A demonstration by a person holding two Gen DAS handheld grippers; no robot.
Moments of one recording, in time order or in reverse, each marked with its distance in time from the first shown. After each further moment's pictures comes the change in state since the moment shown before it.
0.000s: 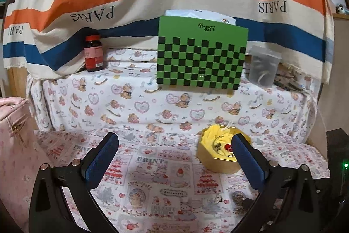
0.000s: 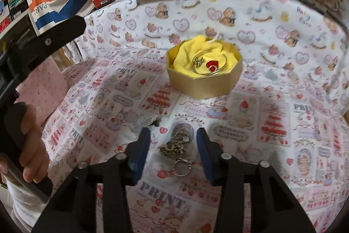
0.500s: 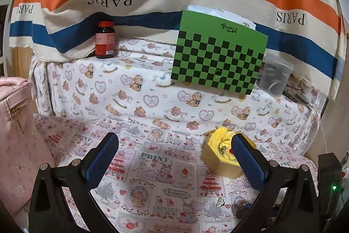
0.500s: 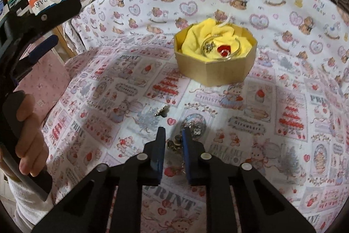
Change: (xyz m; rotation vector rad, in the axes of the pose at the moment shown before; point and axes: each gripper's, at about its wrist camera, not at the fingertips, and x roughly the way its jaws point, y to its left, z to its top) left arm 0.007 0.019 -0.001 -0.113 0.025 0.009; right arm 0.022 0.006 -0.002 0.004 0.081 0.052
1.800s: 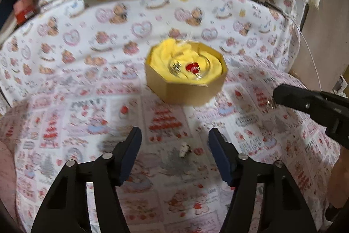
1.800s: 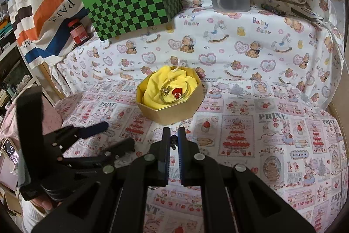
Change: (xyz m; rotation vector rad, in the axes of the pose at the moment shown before) left arm 0.064 -0.068 -0.063 0.264 0.471 -0.212; right arm -0.069 -0.038 0.007 0.129 -0.216 -0.102
